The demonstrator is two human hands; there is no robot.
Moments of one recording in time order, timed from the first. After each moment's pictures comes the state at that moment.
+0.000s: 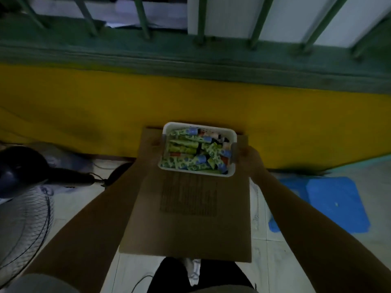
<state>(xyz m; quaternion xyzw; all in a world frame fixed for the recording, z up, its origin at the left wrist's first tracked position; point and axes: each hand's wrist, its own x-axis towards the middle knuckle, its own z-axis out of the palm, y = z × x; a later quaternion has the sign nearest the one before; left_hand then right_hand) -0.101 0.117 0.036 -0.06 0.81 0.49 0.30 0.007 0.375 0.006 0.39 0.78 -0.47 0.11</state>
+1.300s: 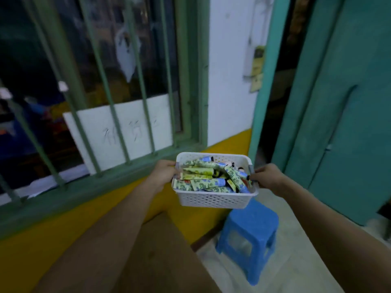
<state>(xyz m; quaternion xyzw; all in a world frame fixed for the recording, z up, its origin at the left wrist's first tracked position) 0.049 0.285 0.303 0.35 0.74 0.47 0.33 0.316 0.422 0.287 0.58 0.66 -0.43 -0.22</state>
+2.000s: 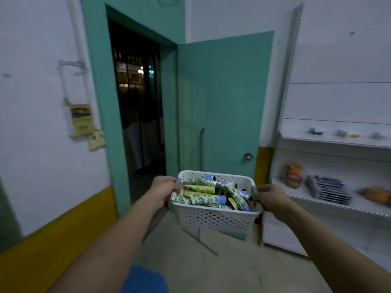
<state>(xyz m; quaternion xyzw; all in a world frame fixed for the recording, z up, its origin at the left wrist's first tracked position) 0.517 0.607 0.379 0.47 0.54 0.49 0.50 0.813 0.557 0.373 0.69 0.46 -0.34 -0.44</state>
